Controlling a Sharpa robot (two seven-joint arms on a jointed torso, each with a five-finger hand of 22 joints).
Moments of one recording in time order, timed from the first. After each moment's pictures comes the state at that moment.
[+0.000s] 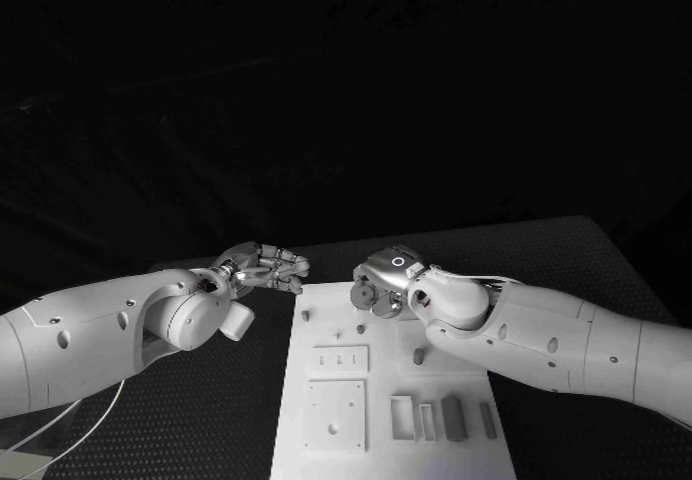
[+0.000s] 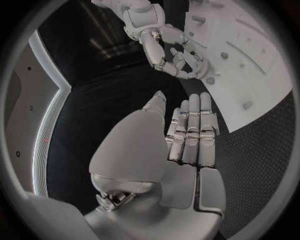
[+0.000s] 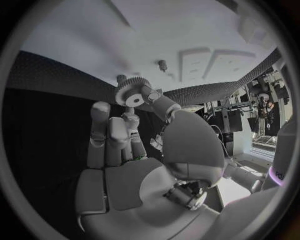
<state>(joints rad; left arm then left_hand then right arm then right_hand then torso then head) 1.33 -0.83 -0.17 1.39 -0.16 -0.19 0.14 1.54 -0.08 0.11 0.29 0.06 0.74 0.20 0.41 0.30 1.09 0.15 0.08 0.14 1.06 0.08 0.29 0.79 0.04 1.03 -0.02 0.17 0.66 1.25 -0.50 -0.14 1.26 -1.94 -0.33 -0.23 1.08 -0.20 0.70 -0.23 0.07 0.92 0.07 0.33 0.49 1.09 0.00 1.19 1.01 1.29 -0.10 1.41 0.87 0.22 1.23 -0.05 0.87 1.31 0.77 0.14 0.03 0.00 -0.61</state>
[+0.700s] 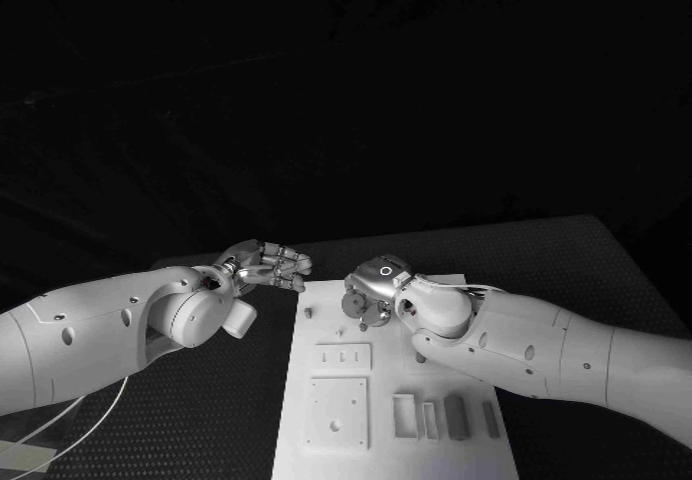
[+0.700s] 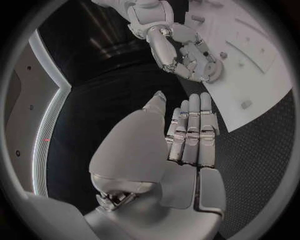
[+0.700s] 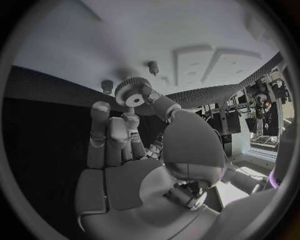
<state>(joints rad) 1.33 -0.82 -0.17 1.39 -0.16 -0.19 0.14 1.54 -0.08 0.11 0.29 0.06 0.74 0.20 0.41 0.31 1.09 0.15 0.08 0.14 1.06 0.08 0.29 0.79 0.03 1.03 -0.02 0.17 0.66 1.22 -0.44 -0.15 1.20 -1.96 -0.33 -0.23 1.08 -0.20 0.70 -0.23 0.07 0.92 0.07 0.33 0.49 1.09 0.00 1.19 1.01 1.29 -0.10 1.41 0.87 0.22 1.23 -0.05 0.87 1.31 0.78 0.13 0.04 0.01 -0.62</state>
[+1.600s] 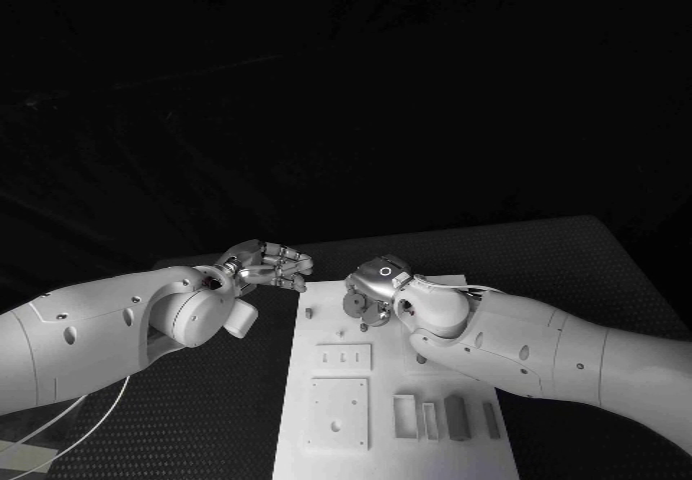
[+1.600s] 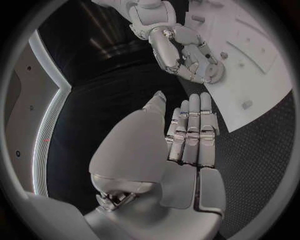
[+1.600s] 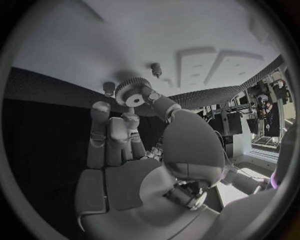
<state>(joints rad) 1.33 -0.82 -0.17 1.39 -0.16 -0.19 0.14 1.54 -0.08 0.11 0.29 0.06 0.74 0.20 0.41 0.31 1.09 0.15 0.08 0.14 1.06 0.08 0.29 0.79 0.03 1.03 -0.02 0.17 0.67 1.21 -0.41 -0.15 1.16 -1.96 -0.33 -0.23 1.08 -0.20 0.70 -0.23 0.07 0.92 0.07 0.32 0.49 1.09 0.00 1.18 1.01 1.29 -0.10 1.41 0.87 0.22 1.23 -0.05 0.87 1.31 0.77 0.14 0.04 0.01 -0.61</state>
